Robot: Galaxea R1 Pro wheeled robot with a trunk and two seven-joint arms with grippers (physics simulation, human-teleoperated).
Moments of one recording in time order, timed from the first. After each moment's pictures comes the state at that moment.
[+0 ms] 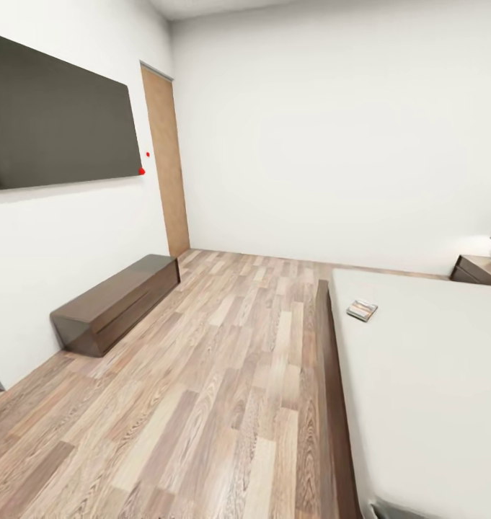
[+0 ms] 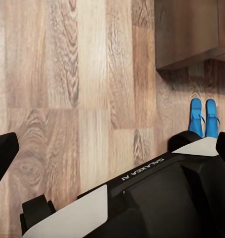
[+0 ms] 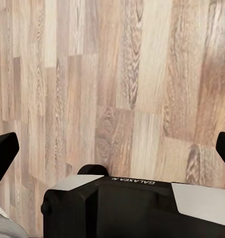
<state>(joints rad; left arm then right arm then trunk) -0.40 0.18 0.33 -0.02 -0.37 -0.08 -0.74 -0.32 -0.26 -0.06 0.08 -0.33 -0.01 0.90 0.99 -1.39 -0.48</state>
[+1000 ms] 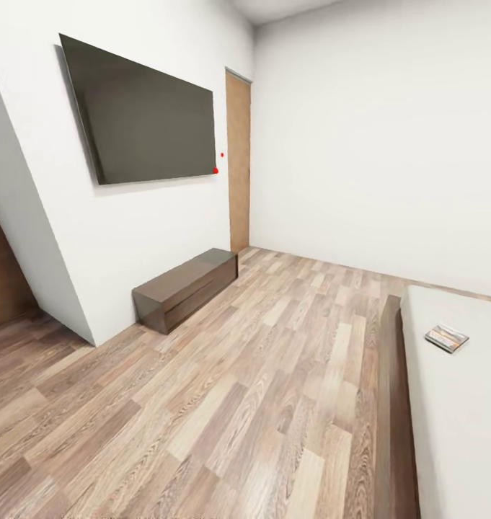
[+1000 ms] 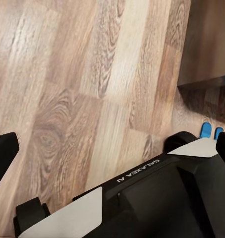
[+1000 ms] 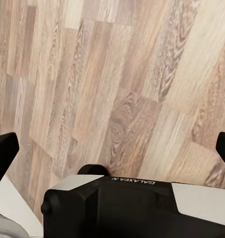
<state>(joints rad) -0.40 0.17 0.33 -0.02 -0.37 -0.08 -0.73 -0.32 -0.26 -0.06 0.08 -0.33 -0.01 0.90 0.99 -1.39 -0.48</state>
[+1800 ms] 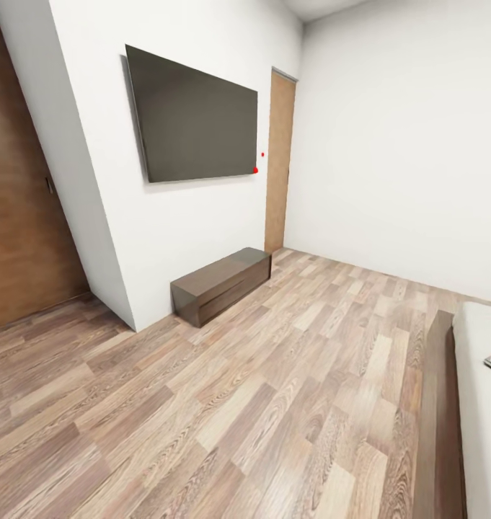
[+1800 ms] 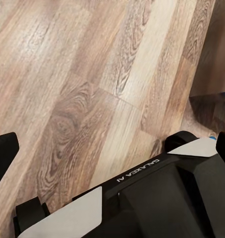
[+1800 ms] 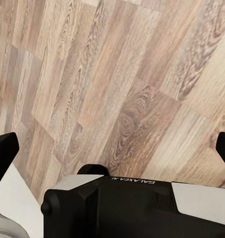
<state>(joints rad) -0.40 0.17 0.33 -0.02 -0.37 -0.08 -0.73 -0.32 -0.26 -0.06 0.08 -0.33 -0.01 0.90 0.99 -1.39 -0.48</state>
